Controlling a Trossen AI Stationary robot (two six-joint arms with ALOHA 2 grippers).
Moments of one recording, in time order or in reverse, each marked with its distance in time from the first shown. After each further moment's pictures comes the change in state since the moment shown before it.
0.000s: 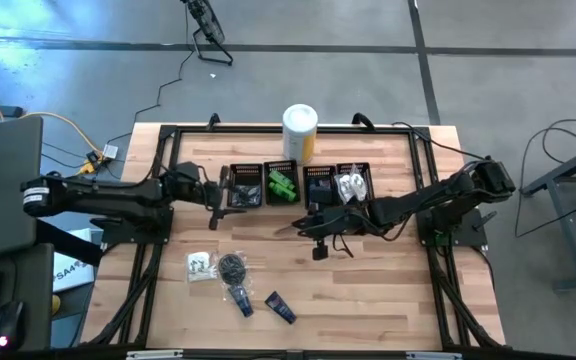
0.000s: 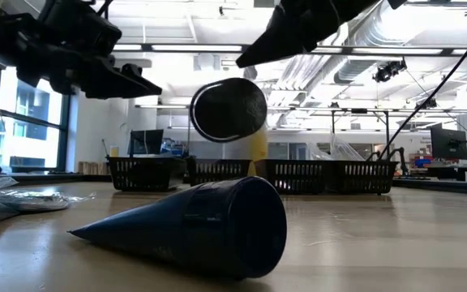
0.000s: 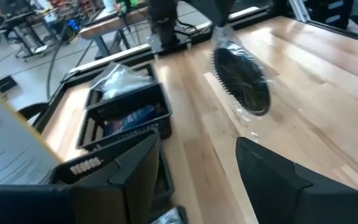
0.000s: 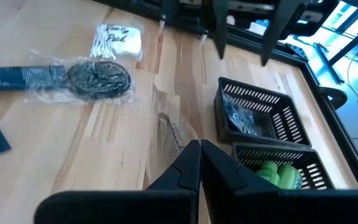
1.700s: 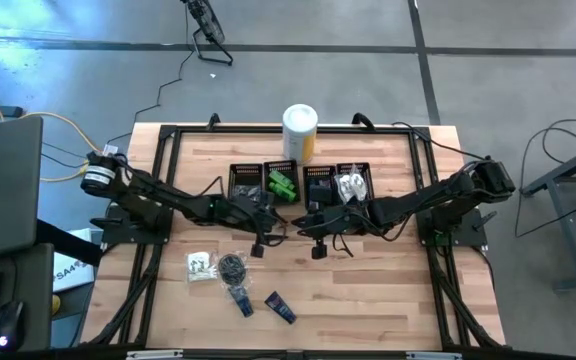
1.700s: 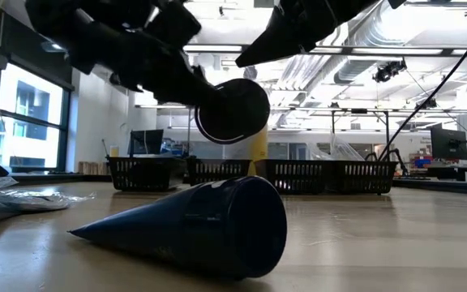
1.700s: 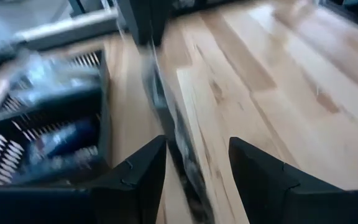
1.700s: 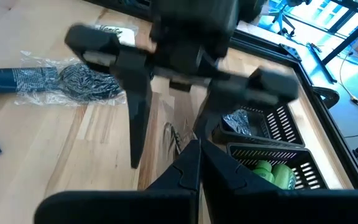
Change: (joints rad) left arm -0.369 0.636 0.415 0.072 -0.370 -0.200; right arm 0.000 0.001 0.000 0.008 0.023 0.000
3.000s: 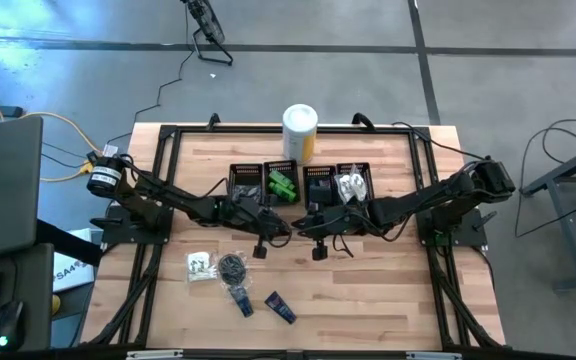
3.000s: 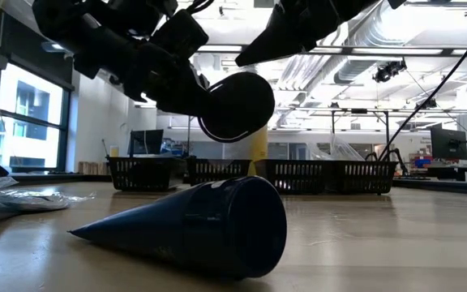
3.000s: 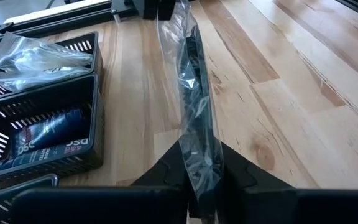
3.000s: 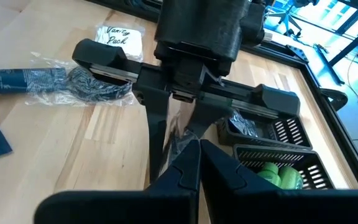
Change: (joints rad) left arm 0.000 0.046 0.025 -0.015 0.002 -0.019; right arm 0.001 0.000 0.000 0.000 -0.023 0.001
